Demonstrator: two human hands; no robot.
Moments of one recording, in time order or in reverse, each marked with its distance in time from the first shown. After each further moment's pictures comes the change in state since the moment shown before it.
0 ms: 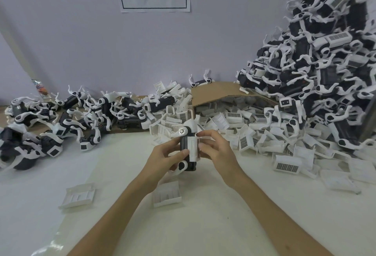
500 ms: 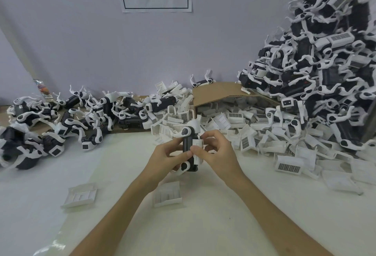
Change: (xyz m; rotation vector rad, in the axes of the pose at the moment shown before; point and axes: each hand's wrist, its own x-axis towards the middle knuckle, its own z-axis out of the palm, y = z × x) left_hand -0.001 0.006 0.000 0.023 -0.012 0.009; right_hand 0.002 0.009 0.005 -0.161 0.109 -0.084
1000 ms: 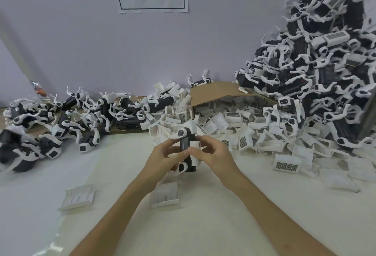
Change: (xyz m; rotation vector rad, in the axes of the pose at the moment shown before) left_hand -0.001 0.002 0.002 -0.003 0.005 -0.032; right_hand 0.000 -0.001 -0.001 0.073 -0.085 0.090
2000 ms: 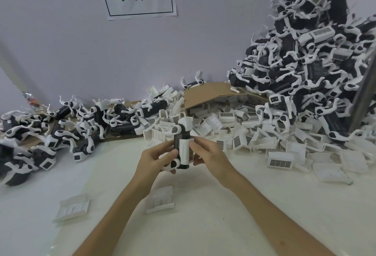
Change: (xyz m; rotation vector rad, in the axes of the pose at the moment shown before) left_hand 0.000 -0.003 -0.004 -0.116 0.040 0.043; right_hand -0.001 -0.009 -0.006 0.013 -0.144 -0.019
